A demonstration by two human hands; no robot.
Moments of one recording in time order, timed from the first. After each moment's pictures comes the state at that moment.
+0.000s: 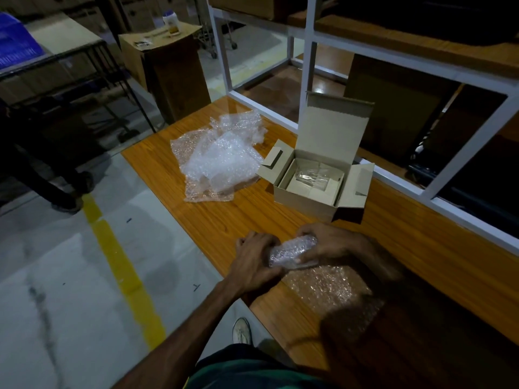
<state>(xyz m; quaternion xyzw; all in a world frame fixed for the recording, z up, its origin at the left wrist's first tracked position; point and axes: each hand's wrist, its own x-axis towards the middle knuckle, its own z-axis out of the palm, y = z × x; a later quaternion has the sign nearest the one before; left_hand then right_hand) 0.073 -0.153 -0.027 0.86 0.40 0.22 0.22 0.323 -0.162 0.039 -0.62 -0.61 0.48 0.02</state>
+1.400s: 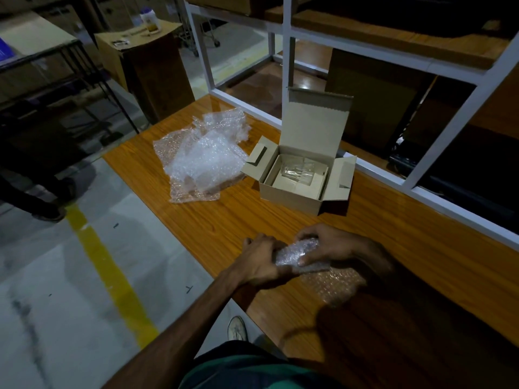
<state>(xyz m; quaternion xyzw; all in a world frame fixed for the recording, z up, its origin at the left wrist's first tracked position) 0.110 -0.149 -0.011 0.89 0.36 0.02 0.27 0.347 -0.193 0.030 -0.62 -0.58 0.52 0.08</state>
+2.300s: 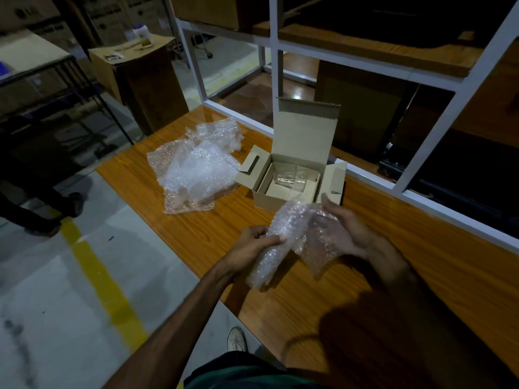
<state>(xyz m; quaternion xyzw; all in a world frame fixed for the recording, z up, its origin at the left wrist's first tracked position) 0.114 -0.133 0.028 0.59 0.39 0.18 0.68 0.371 -0.198 0.055 -0.46 -0.27 0.70 0.47</state>
